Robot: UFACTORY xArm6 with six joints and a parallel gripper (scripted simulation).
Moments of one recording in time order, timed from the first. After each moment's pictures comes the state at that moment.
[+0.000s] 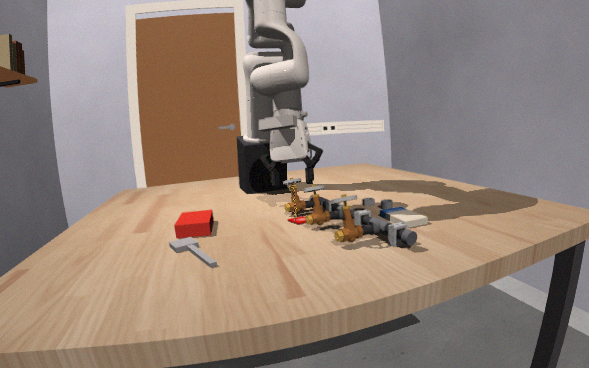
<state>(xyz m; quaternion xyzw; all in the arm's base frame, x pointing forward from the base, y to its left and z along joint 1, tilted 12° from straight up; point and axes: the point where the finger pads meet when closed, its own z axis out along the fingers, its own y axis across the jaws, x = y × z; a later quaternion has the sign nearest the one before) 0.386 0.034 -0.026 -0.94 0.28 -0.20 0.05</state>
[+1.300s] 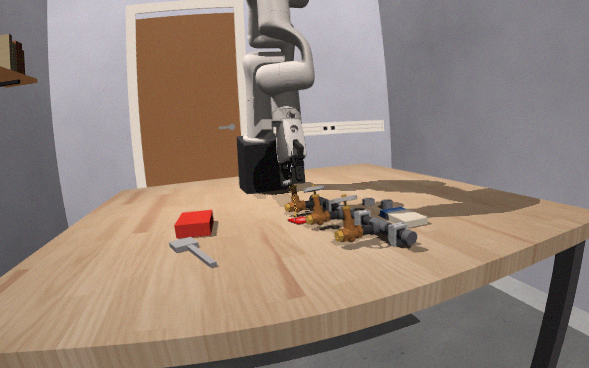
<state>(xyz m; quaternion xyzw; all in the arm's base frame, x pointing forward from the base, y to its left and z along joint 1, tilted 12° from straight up) 0.386 0.035 -0.025 -0.74 0.64 -0.17 0.14</state>
